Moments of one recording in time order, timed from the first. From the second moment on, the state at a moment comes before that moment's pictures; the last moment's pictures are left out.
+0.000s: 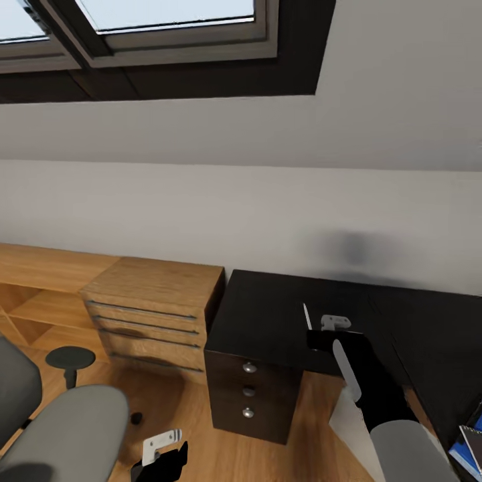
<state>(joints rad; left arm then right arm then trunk) 0.02 -0.13 -0.01 -1.18 0.18 0.26 0.16 -0.59 -0.01 -0.02 -1.10 -0.14 0.78 -0.04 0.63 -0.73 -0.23</state>
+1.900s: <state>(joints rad) 0.02 -0.06 0.01 -0.88 0.19 0.02 0.17 -0.57 0.00 -0.02 -1.10 -0.14 0.78 -0.04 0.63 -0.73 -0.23</state>
